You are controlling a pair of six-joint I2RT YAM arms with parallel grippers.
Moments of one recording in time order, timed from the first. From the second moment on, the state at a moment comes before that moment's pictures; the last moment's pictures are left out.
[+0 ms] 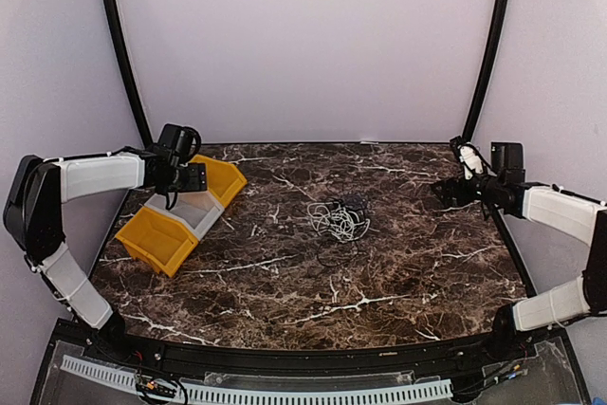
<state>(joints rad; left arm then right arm) -0.34 1.62 1.09 -0.32 -0.40 -0.36 0.04 1.25 0.72 -0.05 -0.31 -0.28</state>
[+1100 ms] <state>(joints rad) -0.32 1.78 1.14 -0.22 -0.09 -0.54 0.03 1.20 0.64 0.10 -0.53 -0.40</state>
